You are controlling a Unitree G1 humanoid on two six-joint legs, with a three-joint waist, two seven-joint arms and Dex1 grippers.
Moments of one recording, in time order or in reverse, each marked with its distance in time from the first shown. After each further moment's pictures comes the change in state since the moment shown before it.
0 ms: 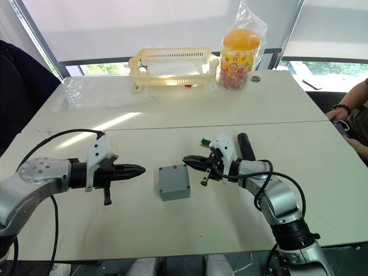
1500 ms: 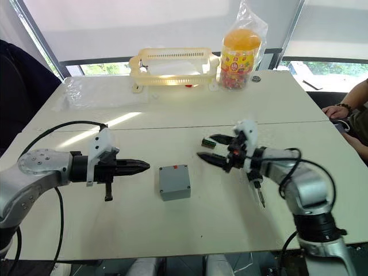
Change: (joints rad) left arm -0.112 0.018 -0.021 -0.019 -0.078 0.054 -0.063; right arm -0.083 -0.193 -0.253 -0.050 0.169 0.287 -0.040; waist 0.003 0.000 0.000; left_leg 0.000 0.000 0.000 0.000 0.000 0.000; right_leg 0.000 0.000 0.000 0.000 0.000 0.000
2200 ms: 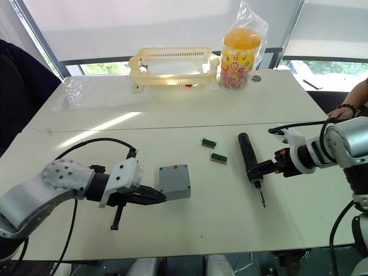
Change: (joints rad) left arm 0.006 -0.021 -0.206 -0.127 0.085 -0.085 -0.065; right arm -0.374 -0.425 0.377 0.435 0.157 0.788 -0.058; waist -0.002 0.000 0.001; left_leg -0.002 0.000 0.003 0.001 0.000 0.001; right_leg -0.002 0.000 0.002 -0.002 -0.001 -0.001
